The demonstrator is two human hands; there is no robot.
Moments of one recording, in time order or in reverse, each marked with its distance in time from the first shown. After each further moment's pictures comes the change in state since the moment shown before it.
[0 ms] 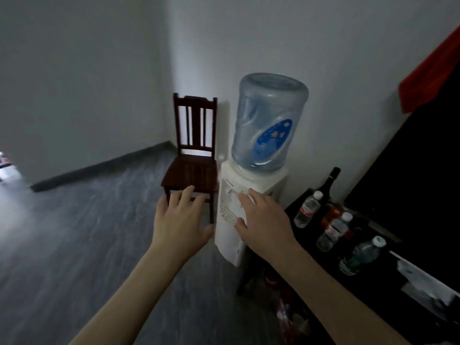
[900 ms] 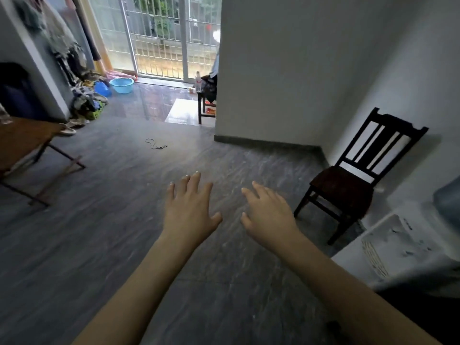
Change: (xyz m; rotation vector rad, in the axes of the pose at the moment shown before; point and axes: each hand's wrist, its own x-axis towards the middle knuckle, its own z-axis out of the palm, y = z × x) left_hand -0.307 -0.304 -0.051 0.050 0.034 -0.763; right_hand -0.073 -0.415 0.059 0.011 -0.253 -0.709
